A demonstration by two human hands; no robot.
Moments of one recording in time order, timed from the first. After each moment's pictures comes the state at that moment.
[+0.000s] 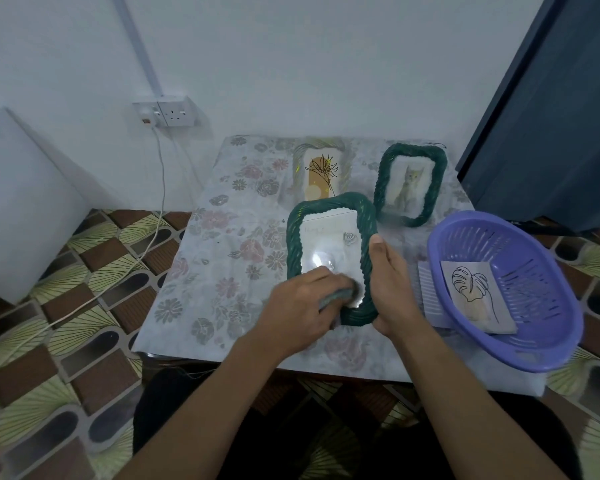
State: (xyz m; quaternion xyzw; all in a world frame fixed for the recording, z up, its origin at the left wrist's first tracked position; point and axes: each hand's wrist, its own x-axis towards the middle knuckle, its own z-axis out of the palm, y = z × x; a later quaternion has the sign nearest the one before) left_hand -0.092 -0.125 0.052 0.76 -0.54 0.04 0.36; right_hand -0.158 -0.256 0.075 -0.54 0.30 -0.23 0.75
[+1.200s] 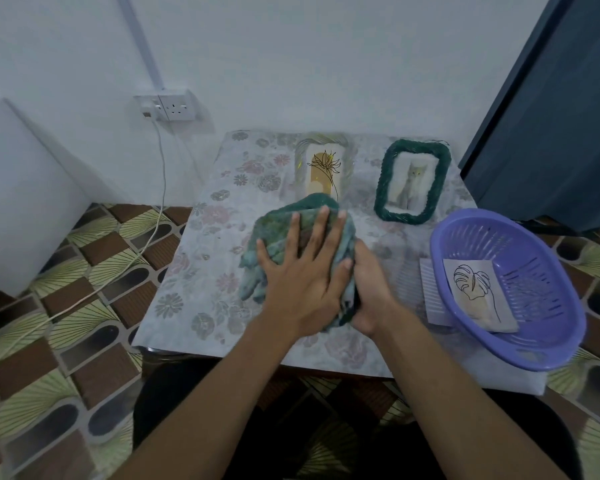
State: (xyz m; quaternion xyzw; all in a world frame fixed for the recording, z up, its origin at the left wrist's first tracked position) left_hand -0.090 -0.145 0.060 0.89 -0.39 0.02 0.22; right_hand -0.143 -0.239 0.074 -0.43 0.26 -0.04 0.86
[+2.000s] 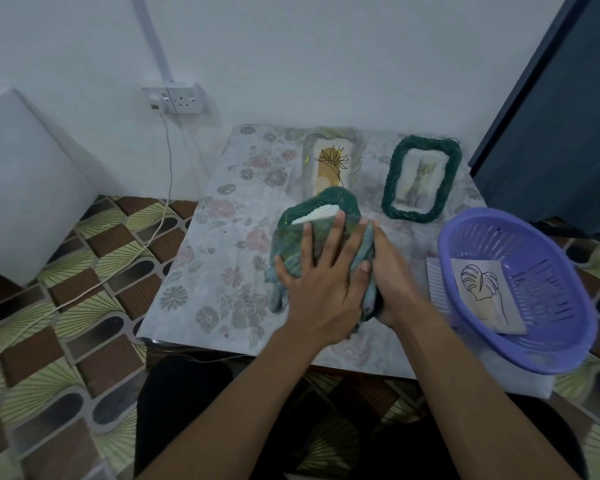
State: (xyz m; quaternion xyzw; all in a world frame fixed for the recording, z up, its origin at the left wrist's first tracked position) left_hand -0.117 -0.156 0.056 0.88 -0.35 -0.03 0.31; right_hand -0.147 -0.262 0.071 -0.53 0.29 -0.08 0.80
